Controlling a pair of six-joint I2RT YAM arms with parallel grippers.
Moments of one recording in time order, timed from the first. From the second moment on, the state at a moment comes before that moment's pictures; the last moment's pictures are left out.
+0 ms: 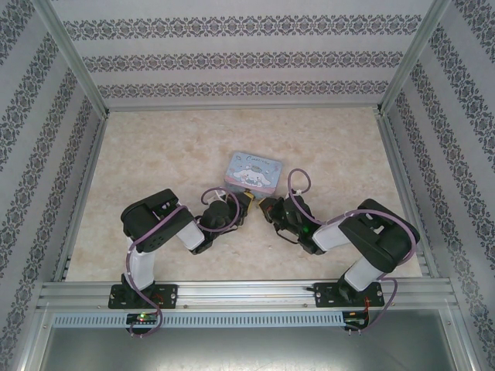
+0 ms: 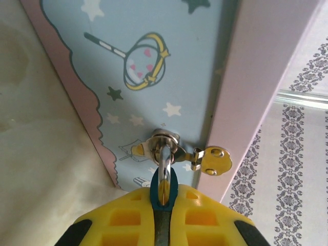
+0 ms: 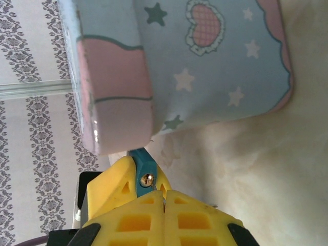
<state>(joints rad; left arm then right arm) -0.80 1.96 0.52 1.18 -0.14 -1.68 0.70 1.62 0.34 0.86 -0.06 1.55</state>
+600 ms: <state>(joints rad) -0.80 1.97 0.52 1.19 -0.17 -1.69 0.70 1.63 0.36 0.86 -0.06 1.55</state>
